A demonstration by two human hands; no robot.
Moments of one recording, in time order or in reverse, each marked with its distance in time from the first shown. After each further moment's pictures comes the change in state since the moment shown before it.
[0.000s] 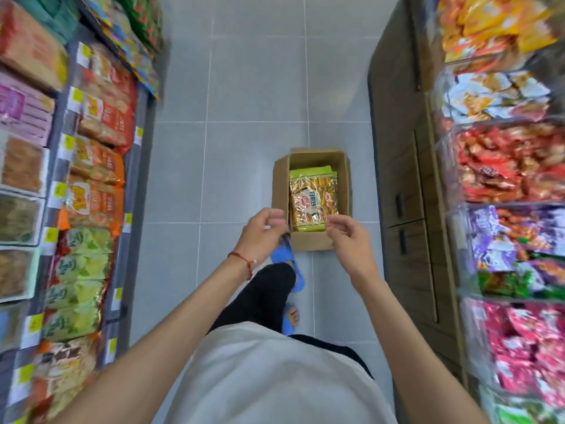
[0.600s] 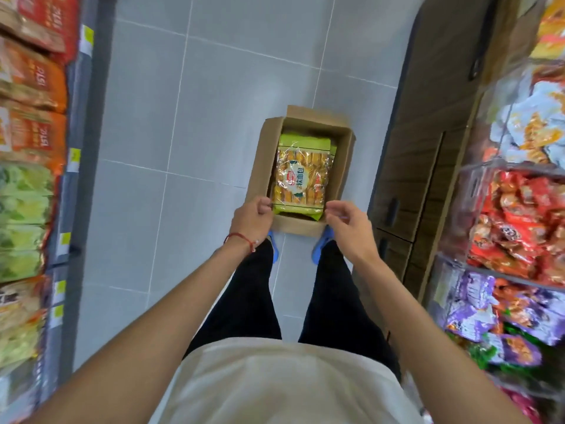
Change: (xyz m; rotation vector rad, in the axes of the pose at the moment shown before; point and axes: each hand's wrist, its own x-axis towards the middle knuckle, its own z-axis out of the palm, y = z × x) left_hand 0.175 0.006 0.073 0.150 0.112 -0.264; right_hand 0.207 -0.010 -0.038 -0.408 -0.241 0.108
